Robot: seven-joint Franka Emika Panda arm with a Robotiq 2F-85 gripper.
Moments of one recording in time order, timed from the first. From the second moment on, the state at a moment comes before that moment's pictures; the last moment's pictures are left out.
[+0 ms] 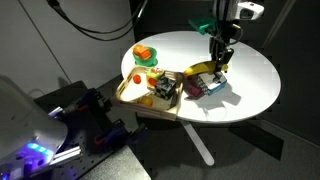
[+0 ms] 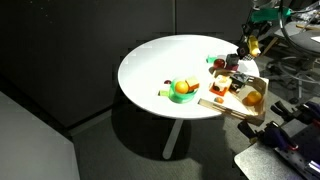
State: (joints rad) arm -0.08 0.43 -0.24 -1.93 -0.04 2.36 0.39
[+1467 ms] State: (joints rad) arm -0.06 0.02 -0.14 -2.40 -0.45 2.37 0.11
